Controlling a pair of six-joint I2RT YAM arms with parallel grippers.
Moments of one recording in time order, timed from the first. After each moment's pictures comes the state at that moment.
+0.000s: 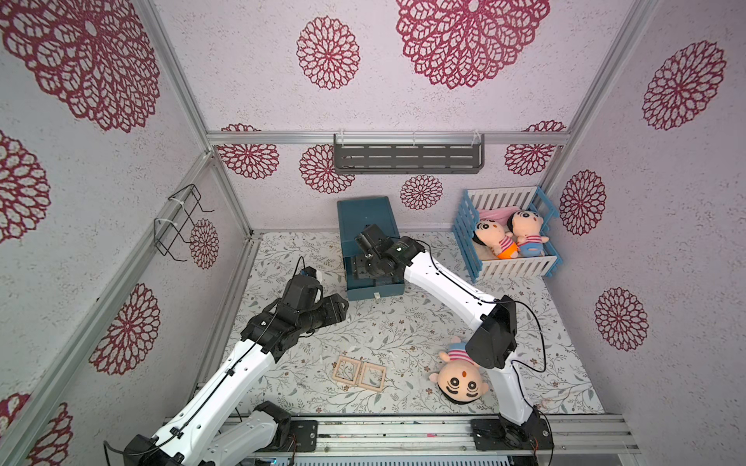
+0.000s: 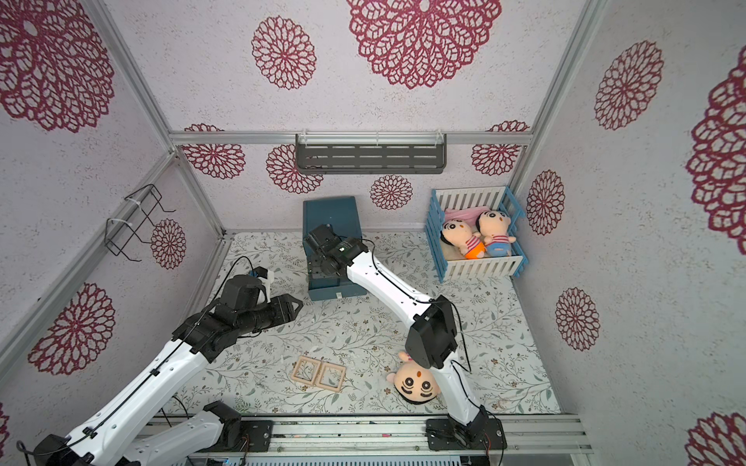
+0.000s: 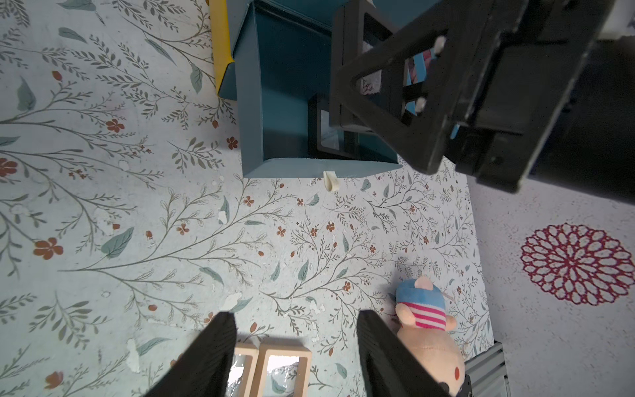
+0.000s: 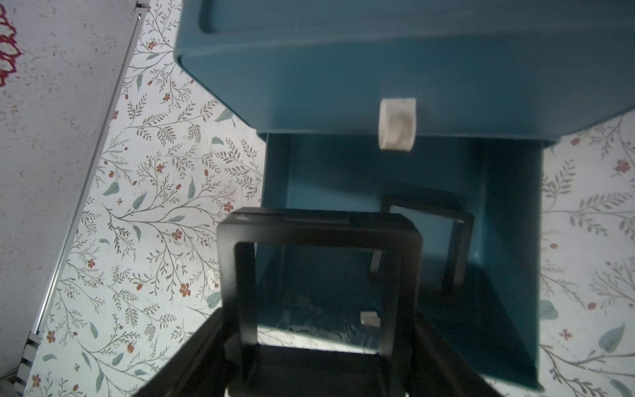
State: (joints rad) left arm -0.45 1.02 0.93 -0.65 0.10 -0.69; right arm 0.79 2.18 2.27 -1.02 0.15 0.55
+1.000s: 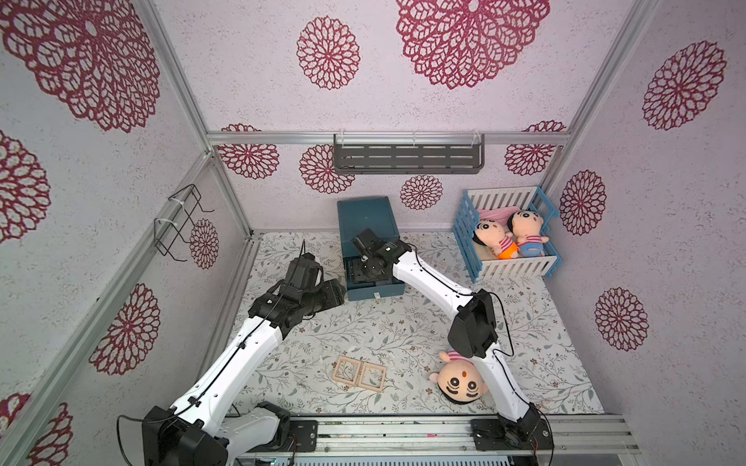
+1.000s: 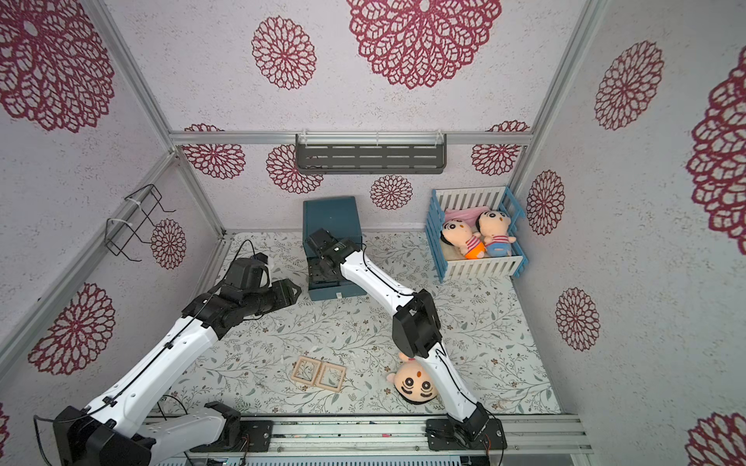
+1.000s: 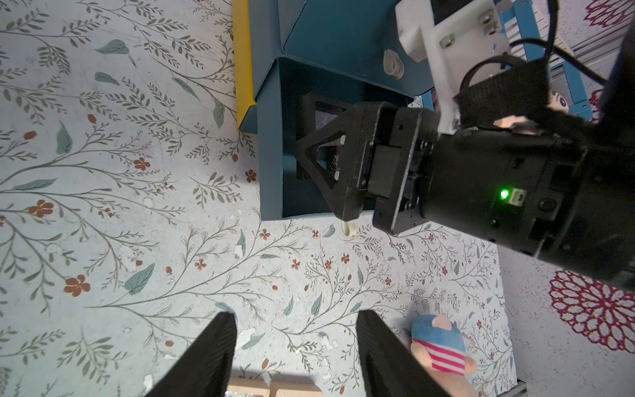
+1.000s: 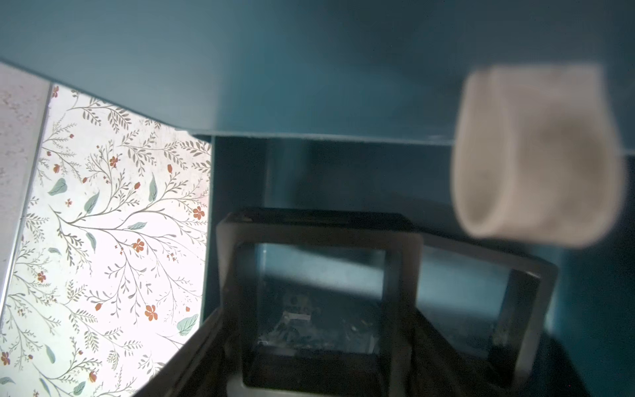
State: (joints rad) left arm -0.38 1.17 1.05 -0.65 0.09 -0.64; right arm 0.75 2.35 2.36 -1.02 0.07 0.53
